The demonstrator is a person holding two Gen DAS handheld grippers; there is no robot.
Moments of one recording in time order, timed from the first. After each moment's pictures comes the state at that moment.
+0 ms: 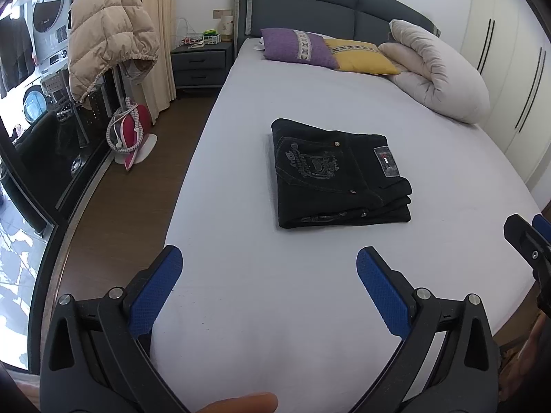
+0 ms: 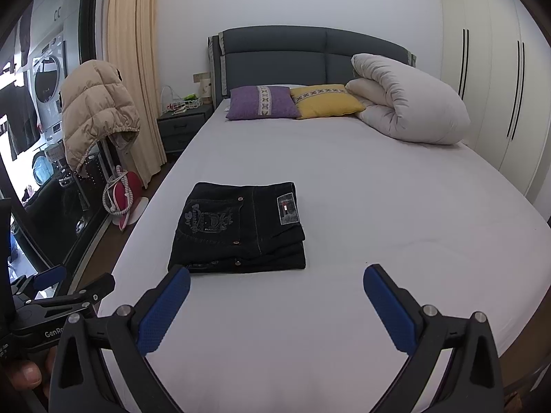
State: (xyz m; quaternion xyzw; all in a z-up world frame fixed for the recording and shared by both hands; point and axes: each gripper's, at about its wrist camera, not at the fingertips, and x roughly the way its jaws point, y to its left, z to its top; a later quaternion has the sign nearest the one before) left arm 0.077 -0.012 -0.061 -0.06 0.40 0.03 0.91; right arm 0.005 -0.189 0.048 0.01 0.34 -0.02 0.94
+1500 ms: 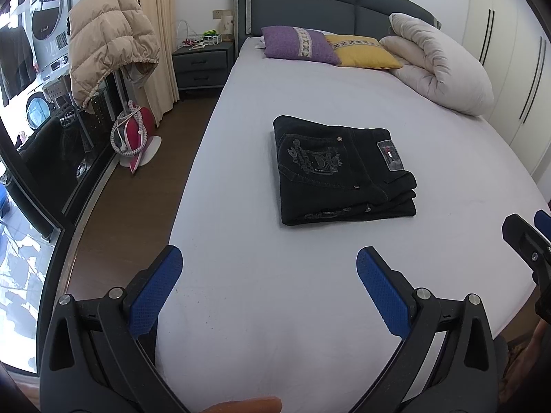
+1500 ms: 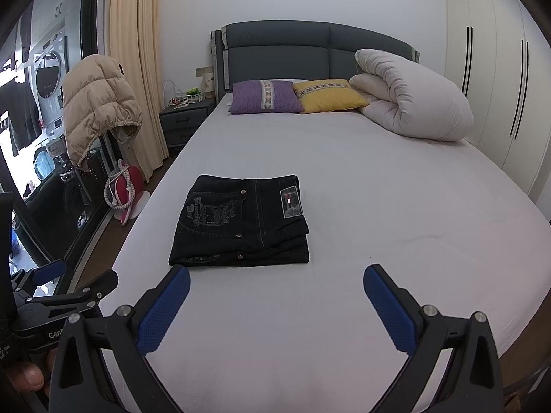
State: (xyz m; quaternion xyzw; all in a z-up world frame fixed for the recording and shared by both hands) left arm 0.078 -0.012 -0.064 -0.04 0.41 0.04 0.91; right arm 0.001 -0.187 0.044 0.01 0.35 -0.01 0.94
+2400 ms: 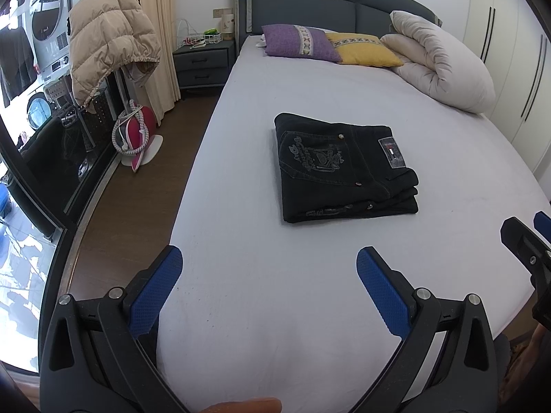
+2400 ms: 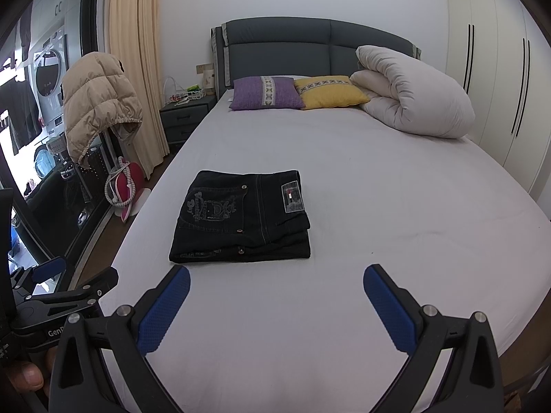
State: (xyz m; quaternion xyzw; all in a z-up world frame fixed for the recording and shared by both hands) left arm 0.079 -0.010 -0.067 -0.04 0.41 0.04 0.91; right arm -0.006 -0.187 0.038 0.01 0.35 -0.01 0.94
